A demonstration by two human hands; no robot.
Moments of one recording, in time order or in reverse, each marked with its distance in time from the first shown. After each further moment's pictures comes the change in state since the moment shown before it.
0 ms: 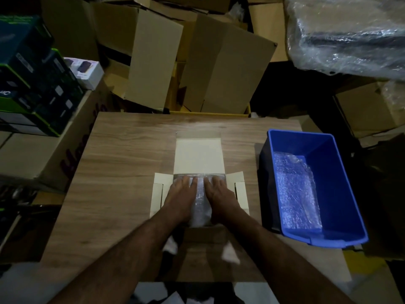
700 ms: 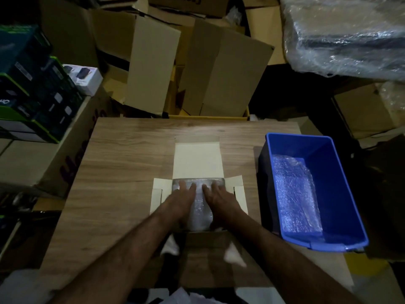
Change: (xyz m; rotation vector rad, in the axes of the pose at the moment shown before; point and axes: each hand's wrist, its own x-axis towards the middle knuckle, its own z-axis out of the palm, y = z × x) left_hand 0.011 -0.002 -0.014 -0.048 -0.332 -0.067; right_hand -0.004 0.003 -0.016 -0.142 -0.118 -0.045
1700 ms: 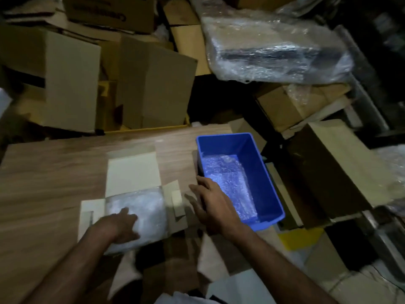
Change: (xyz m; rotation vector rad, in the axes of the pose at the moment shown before) left_hand -0.032 0.031 -0.028 0.201 -0.211 0.012; right_hand -0.110 0.100 -0.002 0.450 0.622 0.176
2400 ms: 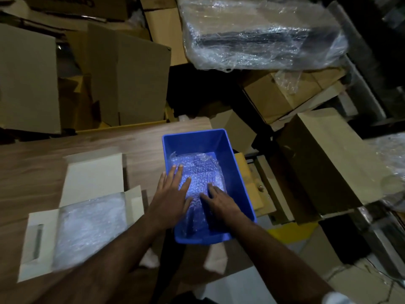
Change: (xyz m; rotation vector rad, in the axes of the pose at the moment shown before) left_hand 0.076 0.211 -0.045 0.007 0.715 0.323; right_hand 0.011 0.184 0.002 -0.462 -0.544 0.013
